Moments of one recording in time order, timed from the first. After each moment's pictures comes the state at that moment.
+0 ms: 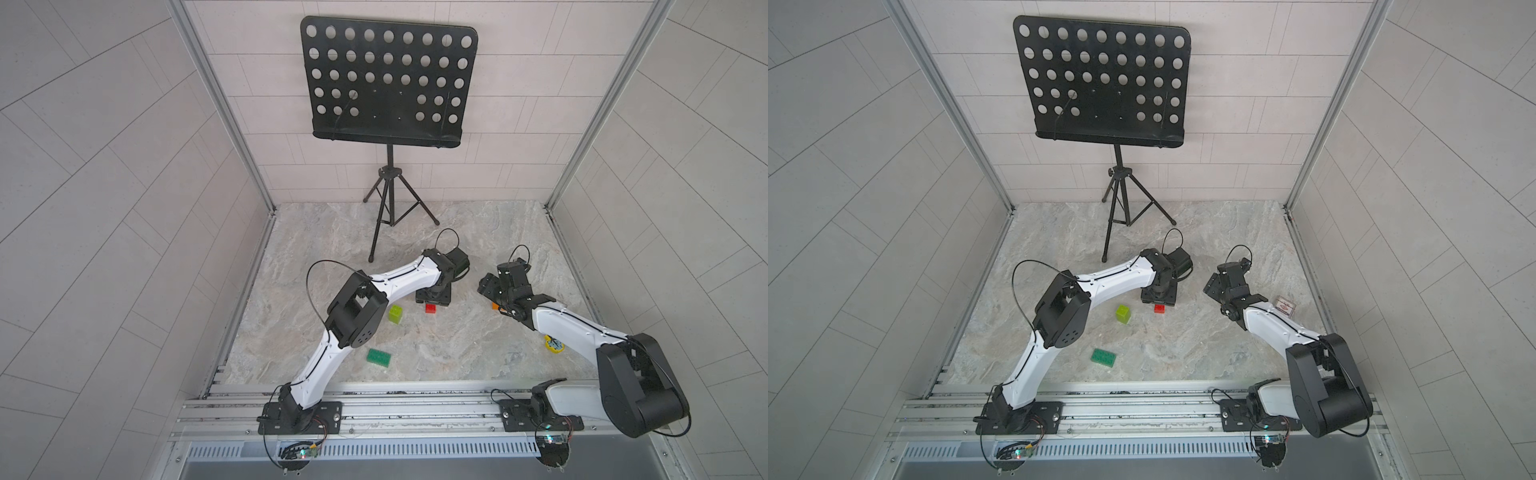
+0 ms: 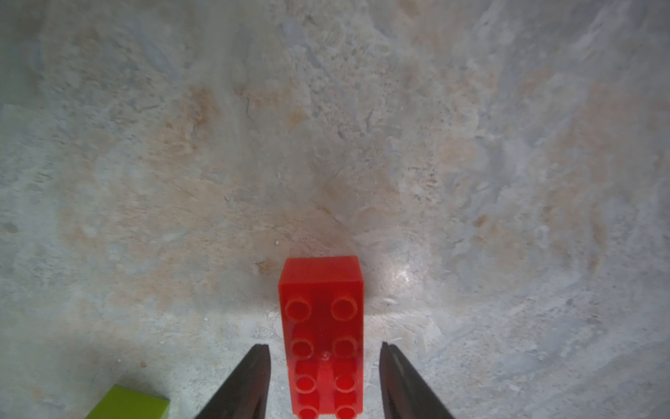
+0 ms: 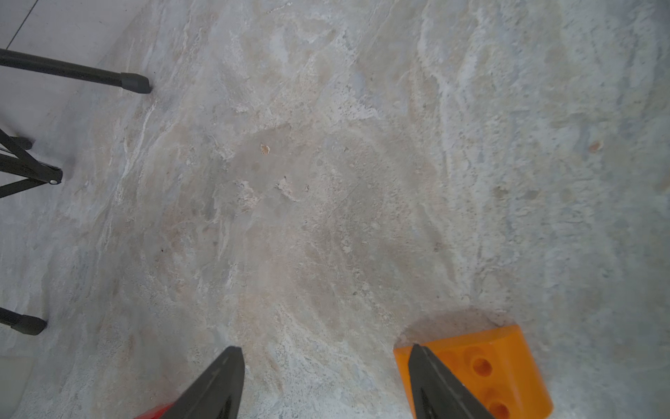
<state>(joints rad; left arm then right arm) -0.88 2.29 1.91 -1.08 -0.10 -0.76 0.22 1.31 0.60 -0.10 0.14 0.78</state>
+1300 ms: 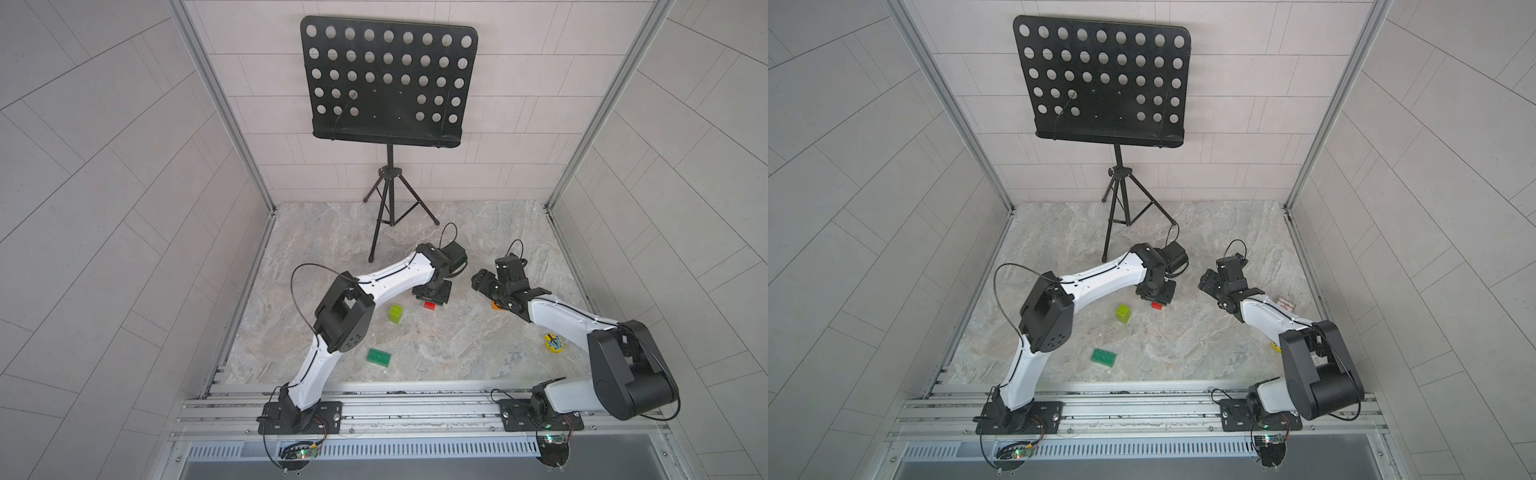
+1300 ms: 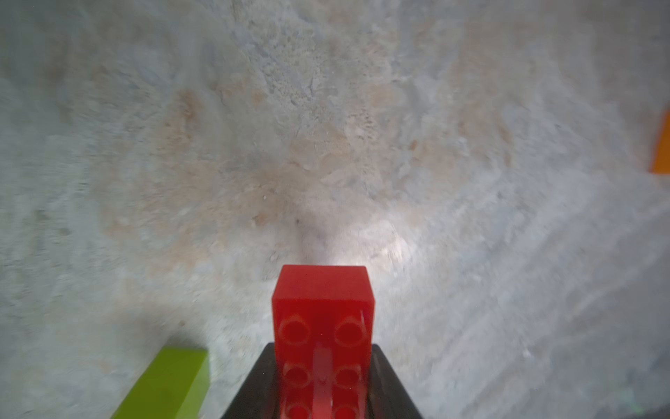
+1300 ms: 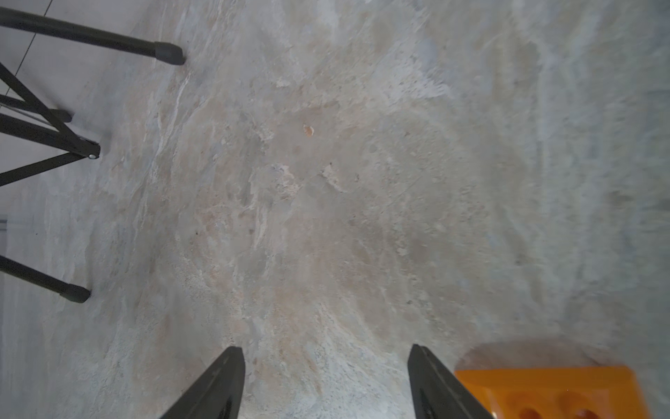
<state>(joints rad) -0.86 2.10 1.85 -1.13 -0.02 -0.51 0.22 1.42 0.66 -0.05 -0.03 0.76</state>
